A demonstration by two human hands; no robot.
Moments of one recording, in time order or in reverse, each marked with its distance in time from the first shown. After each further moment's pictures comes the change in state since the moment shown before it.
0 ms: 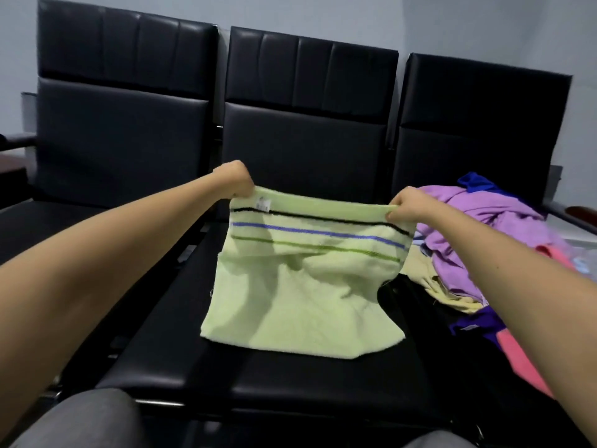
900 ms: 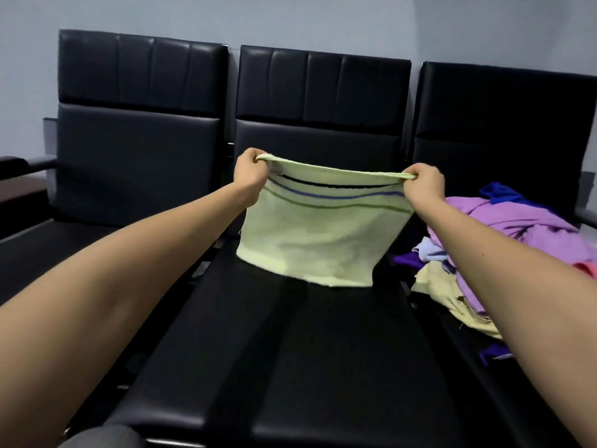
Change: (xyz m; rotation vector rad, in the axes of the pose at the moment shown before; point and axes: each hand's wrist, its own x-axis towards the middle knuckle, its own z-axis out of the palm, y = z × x) left_hand 0.034 0.020 -0.004 -0.899 0.423 0.133; right_hand 0.040 -0.033 -0.014 0.539 0.563 0.119
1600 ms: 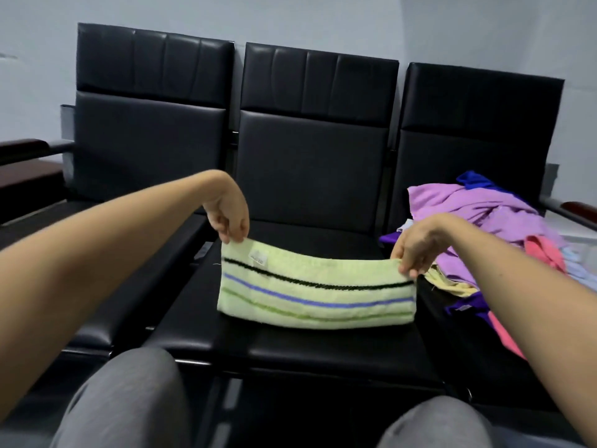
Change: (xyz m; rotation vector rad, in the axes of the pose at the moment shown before) left_hand -0.080 0.009 -0.083 1.143 -1.297 -0.413; right_hand -0.106 0.025 -0.064 -0.507 -1.404 0.236
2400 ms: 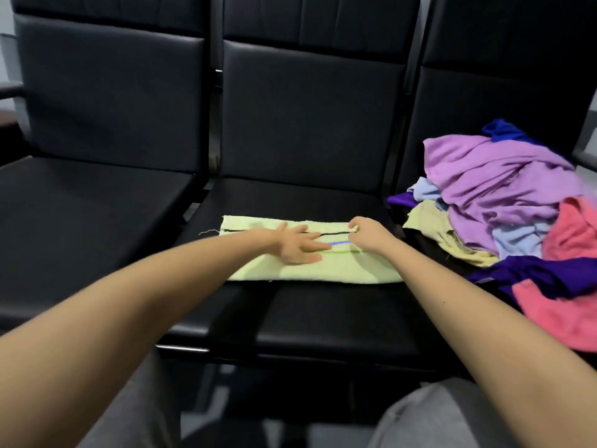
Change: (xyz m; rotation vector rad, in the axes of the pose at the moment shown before) left_hand 0.156 0.072 0.104 0.316 0.360 0.427; right_hand 0.136 -0.026 0.066 0.107 0.639 -0.086
